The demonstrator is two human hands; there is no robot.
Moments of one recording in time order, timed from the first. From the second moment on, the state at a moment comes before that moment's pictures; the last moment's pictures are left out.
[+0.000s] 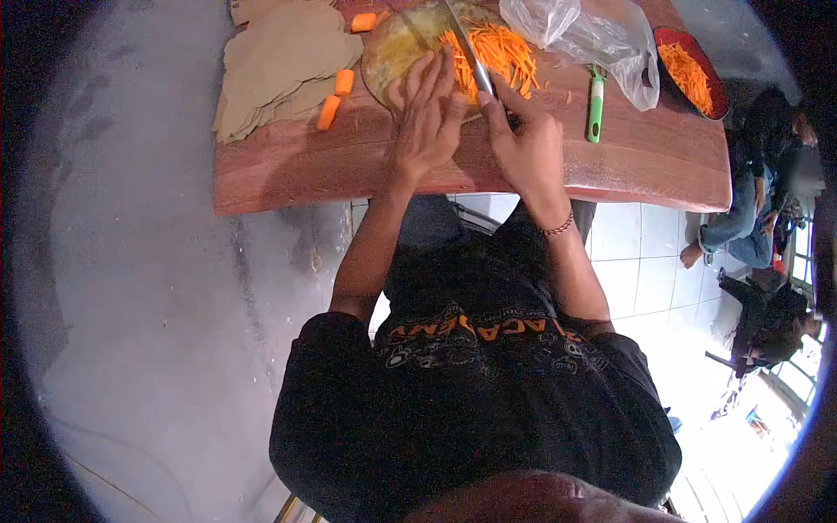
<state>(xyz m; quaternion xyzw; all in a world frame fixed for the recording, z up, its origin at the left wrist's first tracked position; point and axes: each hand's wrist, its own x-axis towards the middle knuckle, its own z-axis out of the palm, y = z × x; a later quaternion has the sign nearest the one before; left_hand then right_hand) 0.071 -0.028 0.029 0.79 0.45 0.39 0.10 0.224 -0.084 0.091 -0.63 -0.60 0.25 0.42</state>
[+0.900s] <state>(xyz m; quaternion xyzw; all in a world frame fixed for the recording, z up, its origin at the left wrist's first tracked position) 0.042 0.010 0.093 0.88 0.33 0.34 -0.07 0.230 -0.094 0.079 -0.59 -0.72 0.08 0.35</state>
